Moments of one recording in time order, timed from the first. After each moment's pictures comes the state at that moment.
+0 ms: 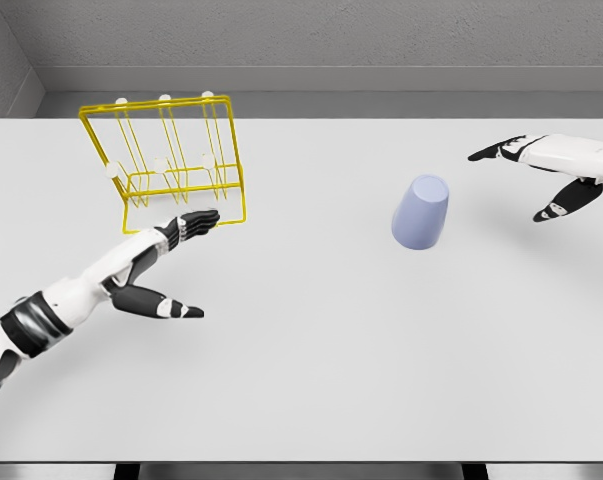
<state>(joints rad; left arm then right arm) -0.12 0.77 -0.52 -1.70 0.47 -0.31 -0.28 -0.85 -0.98 0.88 -1.18 0.00 -0.61 0.50</state>
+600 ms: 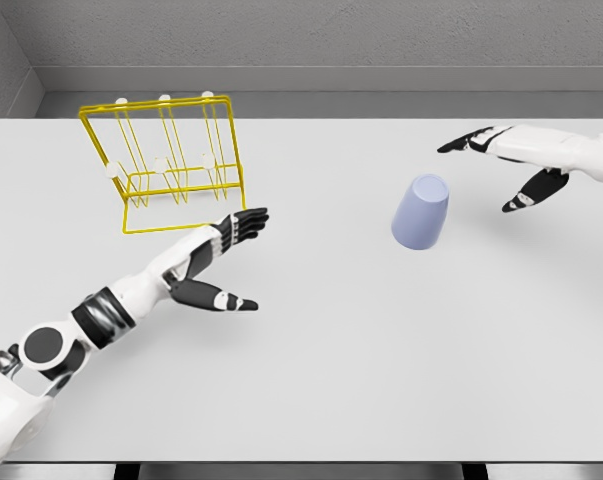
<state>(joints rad) -0.20 0.59 -0.59 -1.64 0.49 -0.19 -0.28 -0.88 -0.88 0.88 -1.16 0.03 -0.61 0.51</state>
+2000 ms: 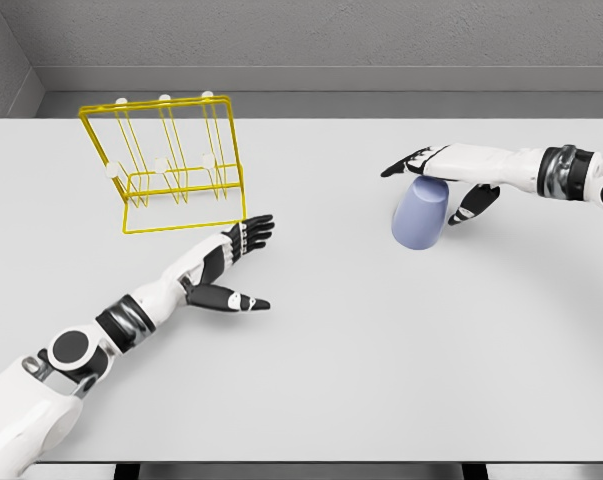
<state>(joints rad) -0.20 0.50 -0.59 -1.53 0.52 -0.16 -0.28 -0.89 -0.71 0.91 -1.10 0.16 -0.61 0.52</state>
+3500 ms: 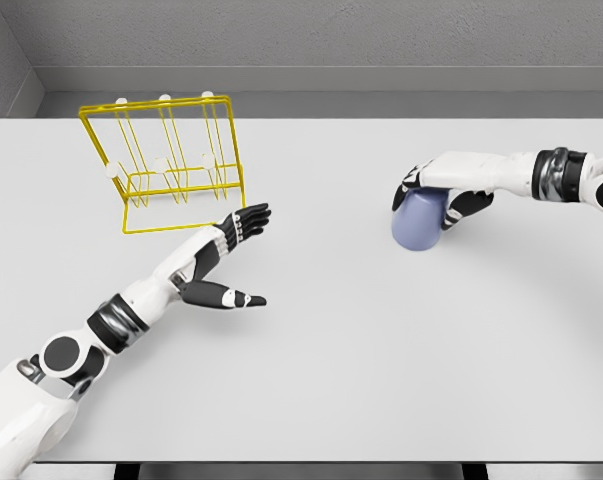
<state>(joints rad) -0.18 0.51 -0.58 -1.53 0.49 -0.32 -0.29 -0.91 -0.72 0.94 -1.13 0.16 -0.61 0.55</state>
